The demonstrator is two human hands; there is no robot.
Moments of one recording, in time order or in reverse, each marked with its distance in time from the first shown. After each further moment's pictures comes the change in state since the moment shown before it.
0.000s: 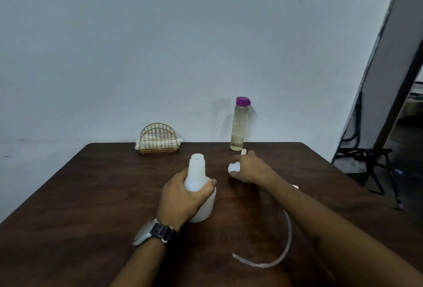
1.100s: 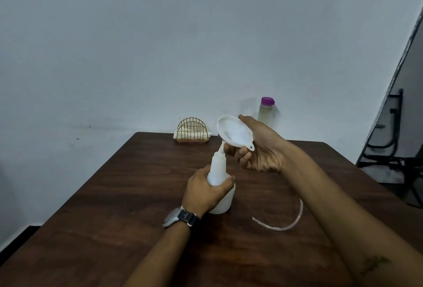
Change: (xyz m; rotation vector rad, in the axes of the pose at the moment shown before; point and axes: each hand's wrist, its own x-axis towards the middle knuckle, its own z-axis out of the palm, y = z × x) left_hand -0.059 -0.001 -0.027 -0.020 0.032 0.043; right_hand -0.141 -0.100 -0.097 1.525 -0.698 0.080
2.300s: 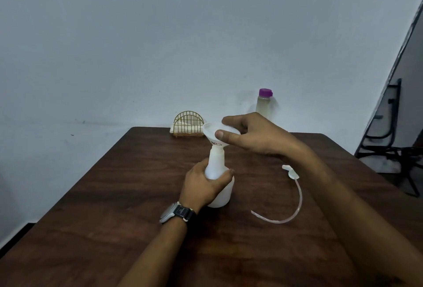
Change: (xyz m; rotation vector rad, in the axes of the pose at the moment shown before) left_hand 0.003 -0.001 0.003 -0.058 -0.030 0.007; right_hand -0.016 0.003 0.000 -1.207 0.351 -0.598
